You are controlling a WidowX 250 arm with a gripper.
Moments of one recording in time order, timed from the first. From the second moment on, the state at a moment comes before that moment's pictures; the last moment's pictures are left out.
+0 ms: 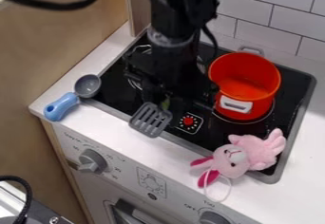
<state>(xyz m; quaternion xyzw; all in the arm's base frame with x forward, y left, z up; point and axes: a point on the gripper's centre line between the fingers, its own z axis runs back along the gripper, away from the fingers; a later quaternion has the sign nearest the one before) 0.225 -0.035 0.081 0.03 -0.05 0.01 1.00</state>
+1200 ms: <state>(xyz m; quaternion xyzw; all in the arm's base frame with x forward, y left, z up) 0.238 -0.011 0.039 0.01 -0.09 0.01 1.00</state>
